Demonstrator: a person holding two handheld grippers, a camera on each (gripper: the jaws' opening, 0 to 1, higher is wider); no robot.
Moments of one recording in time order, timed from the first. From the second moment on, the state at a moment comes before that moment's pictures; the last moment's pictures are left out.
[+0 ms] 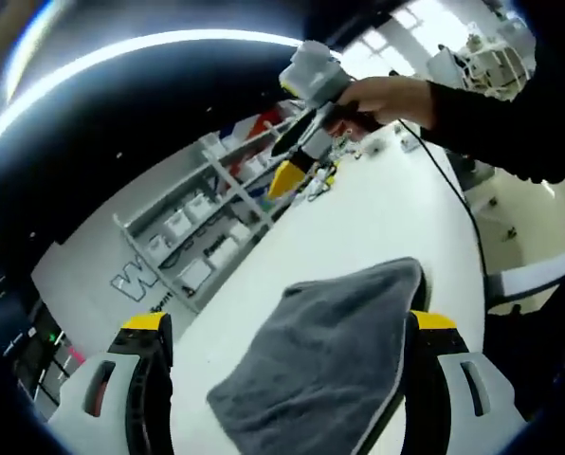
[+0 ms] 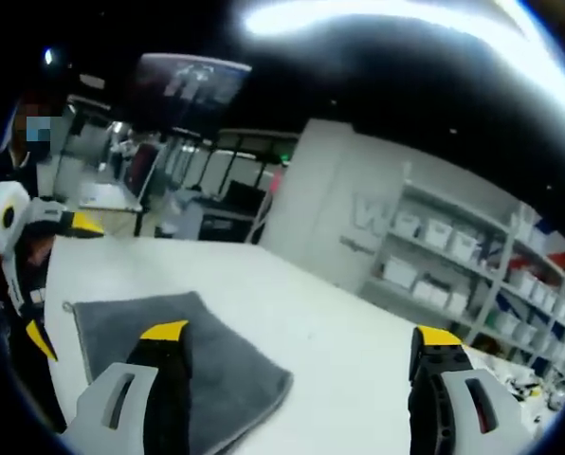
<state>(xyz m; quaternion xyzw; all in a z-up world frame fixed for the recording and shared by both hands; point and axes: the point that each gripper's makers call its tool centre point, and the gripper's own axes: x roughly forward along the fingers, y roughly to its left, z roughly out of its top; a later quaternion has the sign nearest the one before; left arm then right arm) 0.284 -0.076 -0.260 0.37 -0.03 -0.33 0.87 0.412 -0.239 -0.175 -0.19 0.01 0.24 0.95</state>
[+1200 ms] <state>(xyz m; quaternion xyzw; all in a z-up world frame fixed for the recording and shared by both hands) 0.294 -0.180 -0.317 0.53 -0.13 -0.29 0.79 0.461 -0.213 -0.227 -0.16 0.08 0.28 0.94</state>
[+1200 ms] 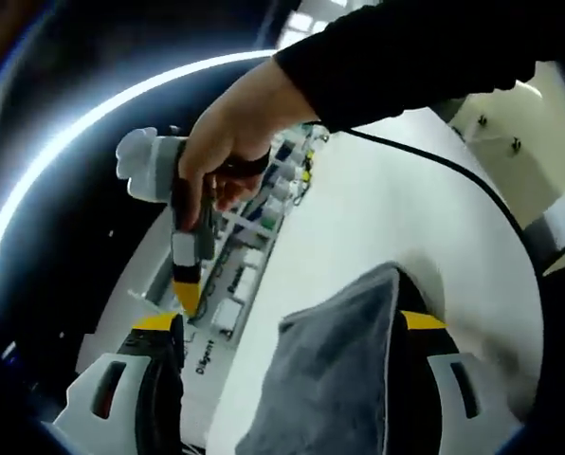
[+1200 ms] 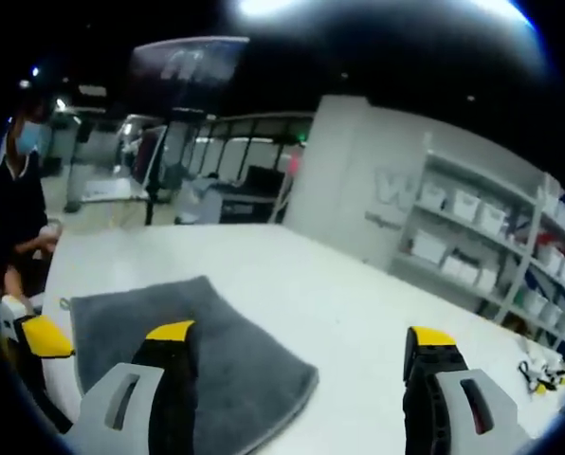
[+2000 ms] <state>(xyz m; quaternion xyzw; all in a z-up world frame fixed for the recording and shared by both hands) 0.309 -0.189 -0.344 0.51 -0.08 -0.32 0.80 0.511 -0.182 -0.314 -0.07 0.18 0.39 0.90</state>
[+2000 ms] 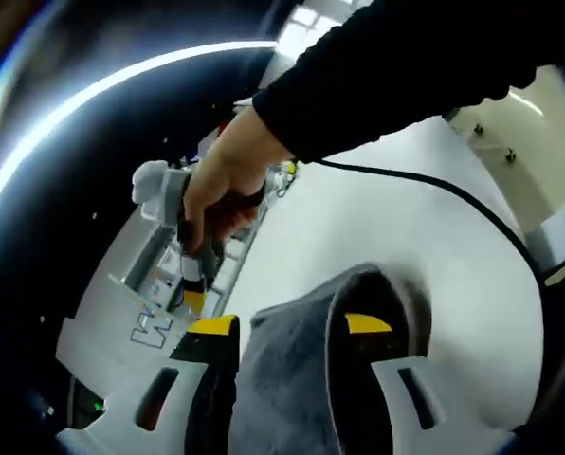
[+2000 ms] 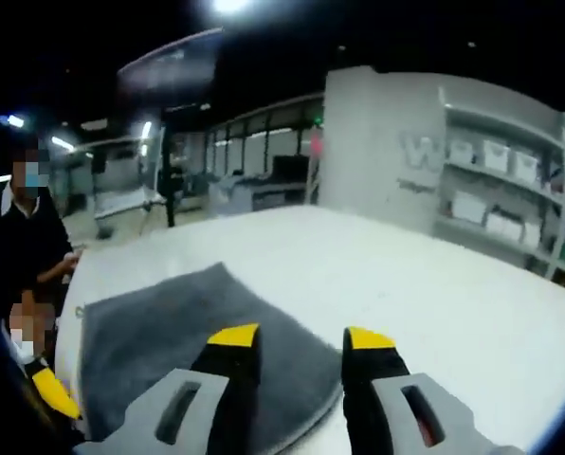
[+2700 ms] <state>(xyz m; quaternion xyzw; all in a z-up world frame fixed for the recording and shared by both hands) 0.306 -0.193 -0.351 0.49 -0.07 -0.34 0.80 0.557 -0.199 -0.397 -0.14 0.26 0.32 0.90</state>
